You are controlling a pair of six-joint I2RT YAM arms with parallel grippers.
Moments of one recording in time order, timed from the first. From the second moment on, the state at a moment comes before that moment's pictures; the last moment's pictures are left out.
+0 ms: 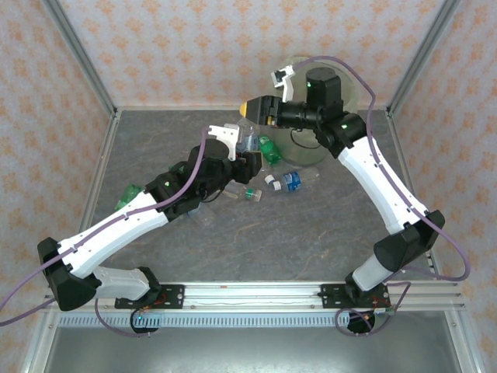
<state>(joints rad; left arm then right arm) -0.82 1.27 1.29 -0.40 -0.23 -0.48 0.50 1.58 1.77 -0.49 -0.70 0.58</state>
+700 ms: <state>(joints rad) -0.82 1.27 1.30 -0.41 -0.24 -0.49 0.47 1.60 1.78 -0.51 -0.64 0.60</state>
